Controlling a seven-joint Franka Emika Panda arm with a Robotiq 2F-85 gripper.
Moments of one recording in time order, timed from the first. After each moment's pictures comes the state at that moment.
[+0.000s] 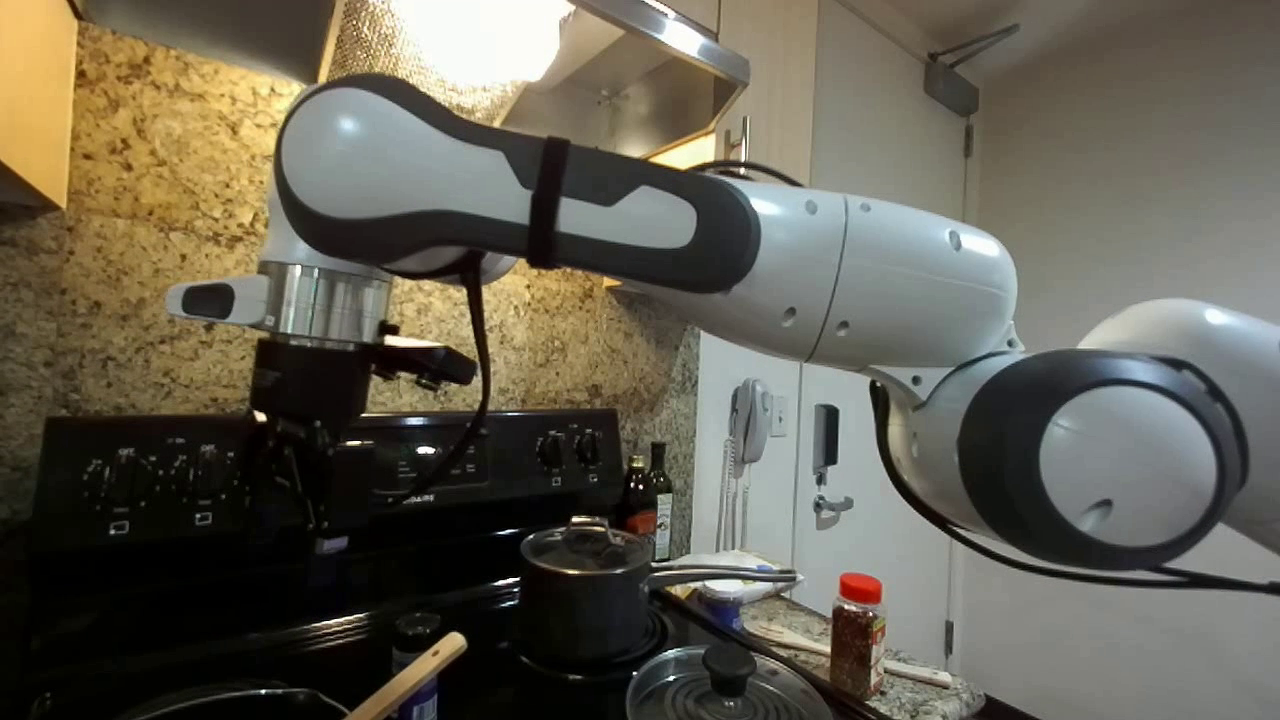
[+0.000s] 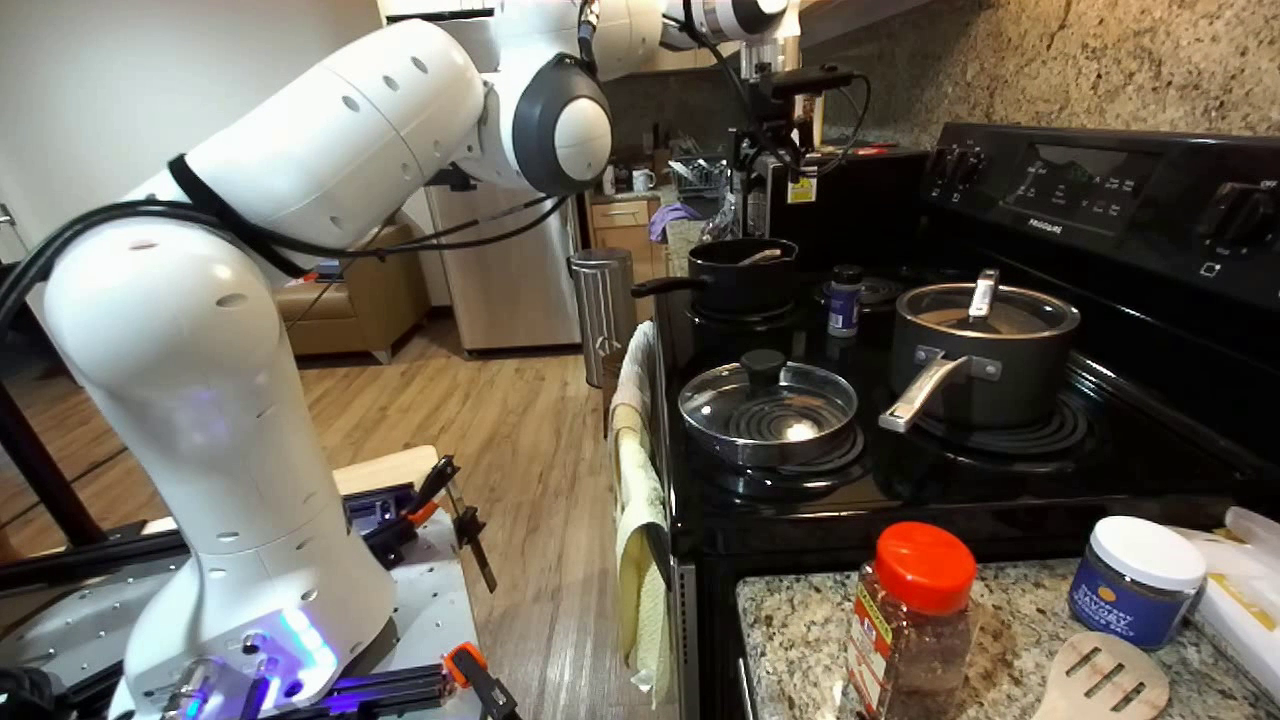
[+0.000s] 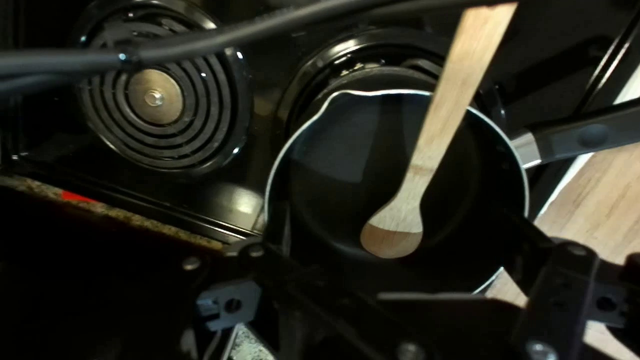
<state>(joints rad) 0.32 1.05 0.07 -0.36 -0.08 1.52 -1.09</state>
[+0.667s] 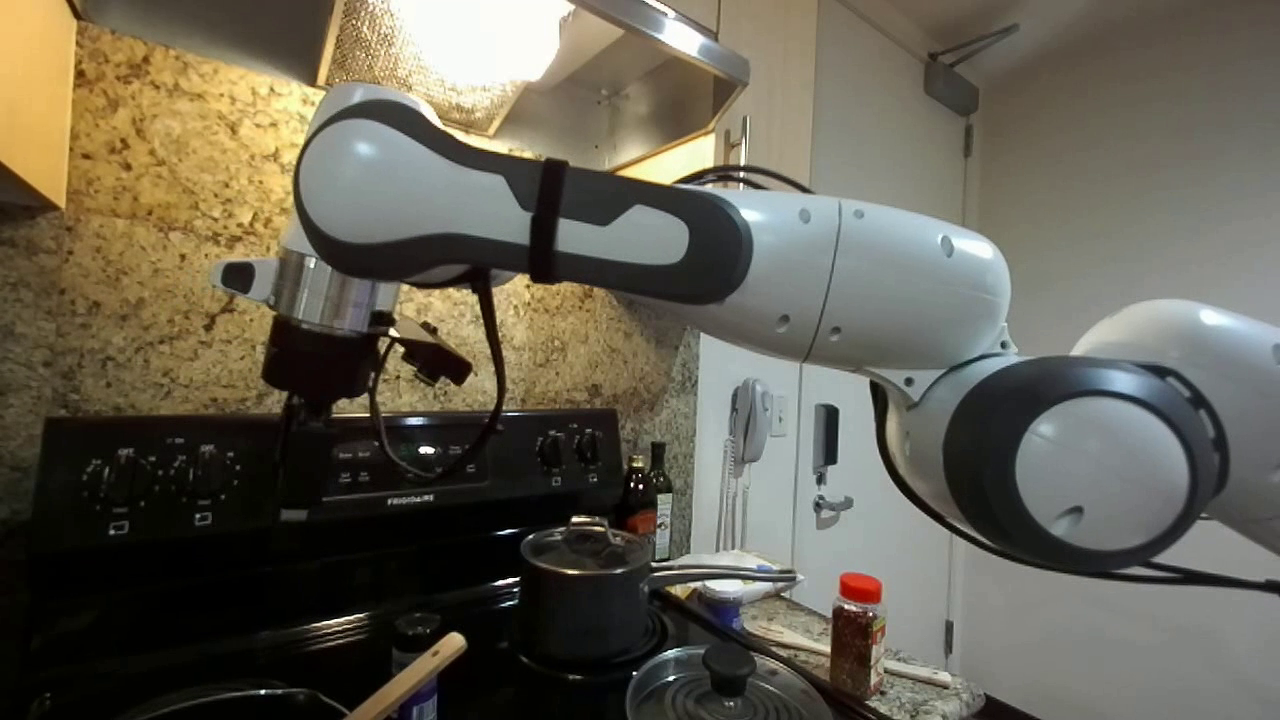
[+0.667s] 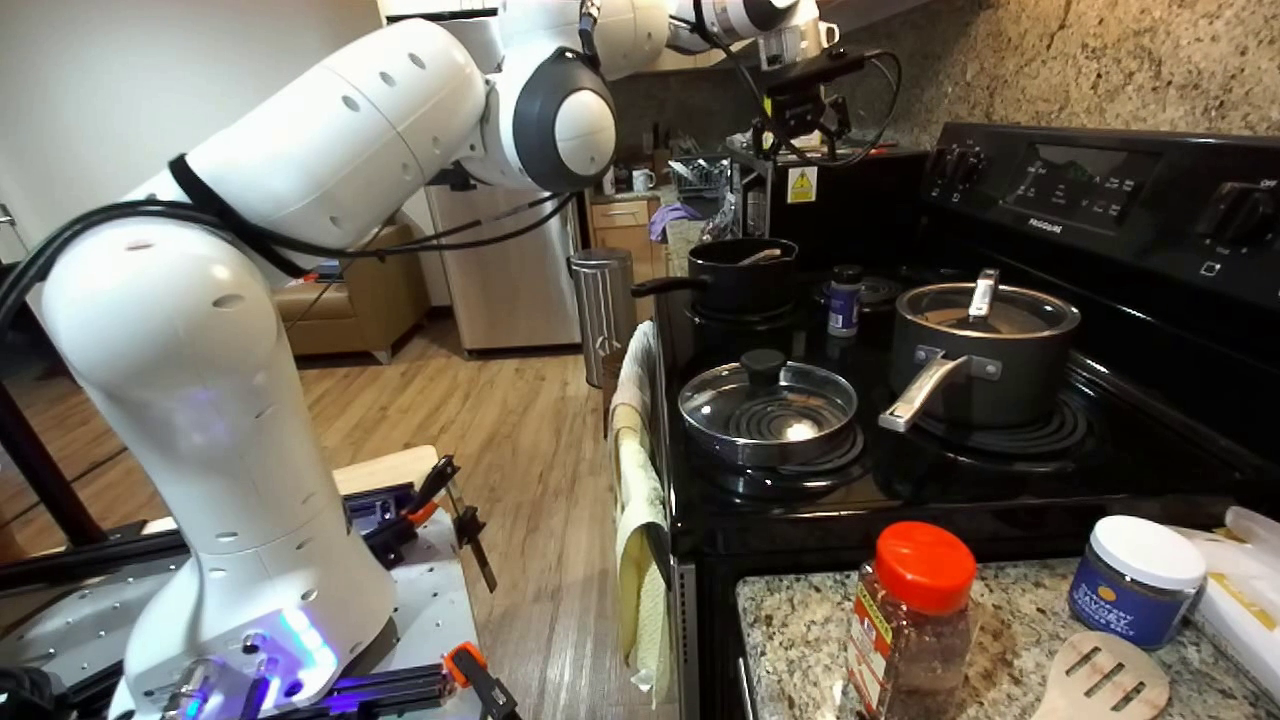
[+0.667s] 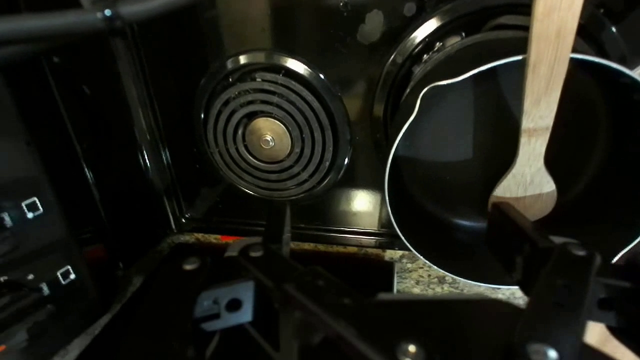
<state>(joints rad) 0.30 1.05 0.01 -0.36 -0.08 1.67 -0.73</state>
